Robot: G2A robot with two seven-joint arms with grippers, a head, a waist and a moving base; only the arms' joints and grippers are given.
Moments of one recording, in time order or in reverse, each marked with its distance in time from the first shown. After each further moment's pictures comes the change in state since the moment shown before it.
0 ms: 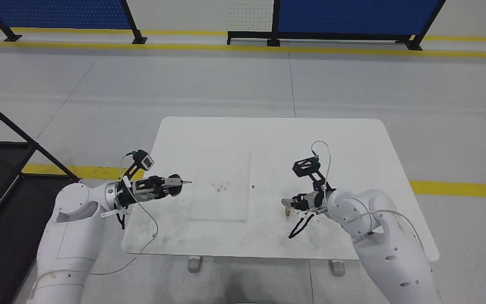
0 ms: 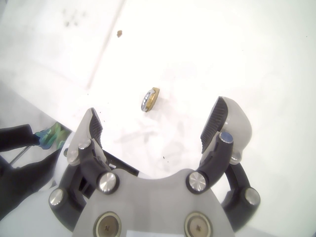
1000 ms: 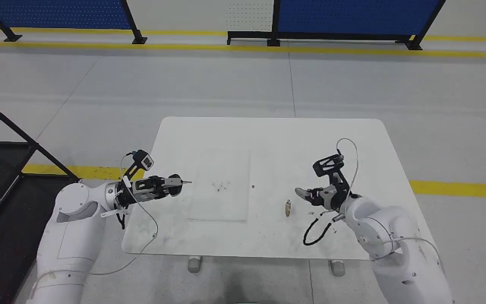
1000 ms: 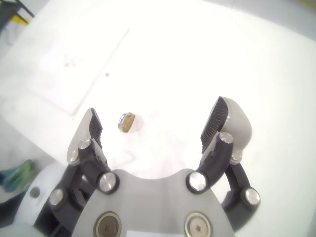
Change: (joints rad) left arm 0.000 0.000 0.000 0.000 0.000 0.000 0.000; right arm -0.148 0.022 0.148 -0.118 -0.082 -0.118 -0.222
